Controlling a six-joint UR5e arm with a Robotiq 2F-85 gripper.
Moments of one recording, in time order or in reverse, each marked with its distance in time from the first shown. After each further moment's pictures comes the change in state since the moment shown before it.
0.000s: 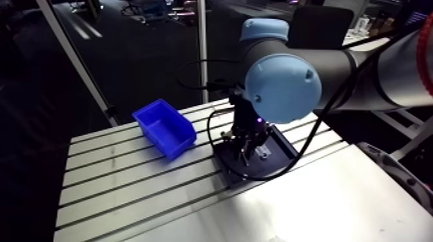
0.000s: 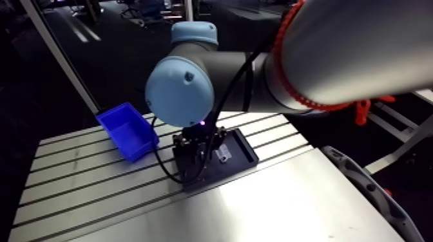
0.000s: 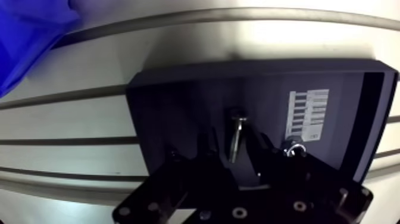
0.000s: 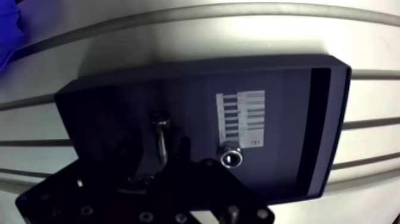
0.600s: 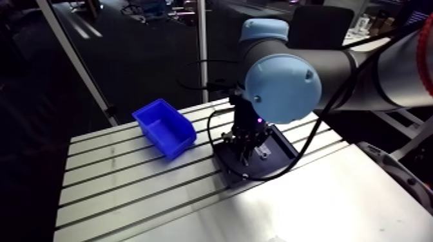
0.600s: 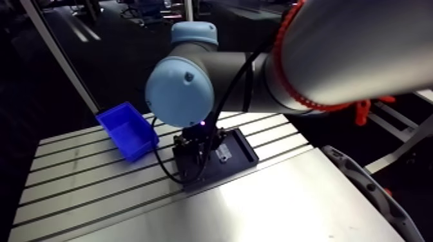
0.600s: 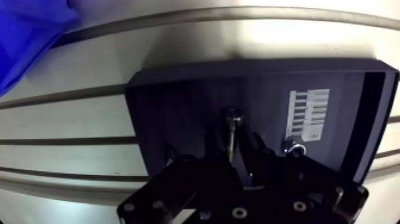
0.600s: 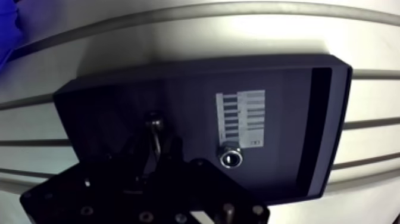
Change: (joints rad) arm 0.000 0.002 0.001 0.000 -0.002 -0.001
